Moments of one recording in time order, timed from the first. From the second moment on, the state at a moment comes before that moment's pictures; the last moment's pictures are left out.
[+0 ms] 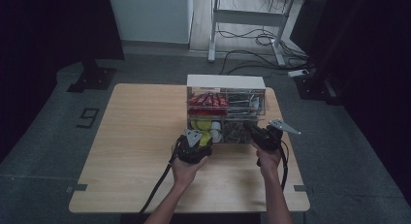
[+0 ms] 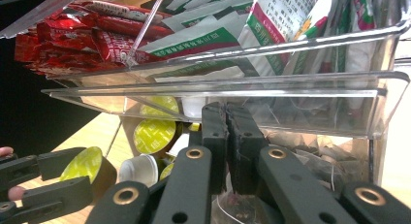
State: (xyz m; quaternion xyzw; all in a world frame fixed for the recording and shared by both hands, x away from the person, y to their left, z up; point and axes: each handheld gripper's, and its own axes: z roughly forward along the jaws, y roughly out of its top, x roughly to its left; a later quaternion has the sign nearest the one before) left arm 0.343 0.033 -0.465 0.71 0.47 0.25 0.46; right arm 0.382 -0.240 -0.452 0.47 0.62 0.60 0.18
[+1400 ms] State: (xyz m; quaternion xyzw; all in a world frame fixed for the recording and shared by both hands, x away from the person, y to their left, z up) left arm 0.334 0.115 -0.483 0.69 0.53 0.25 0.43; right arm 0.383 -0.241 -0.455 0.48 0.62 0.59 0.19
